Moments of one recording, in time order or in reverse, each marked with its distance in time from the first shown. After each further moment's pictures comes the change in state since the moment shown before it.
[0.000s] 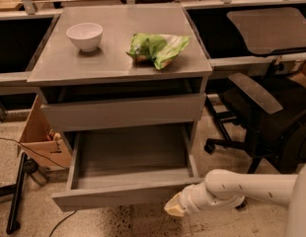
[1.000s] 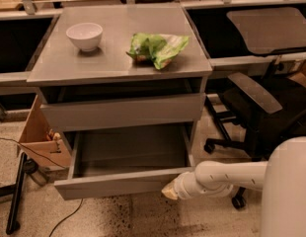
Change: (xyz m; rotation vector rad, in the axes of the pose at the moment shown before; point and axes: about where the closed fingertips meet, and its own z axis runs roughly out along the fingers) arm -0.028 -0.070 0.019 0.182 0.002 0.038
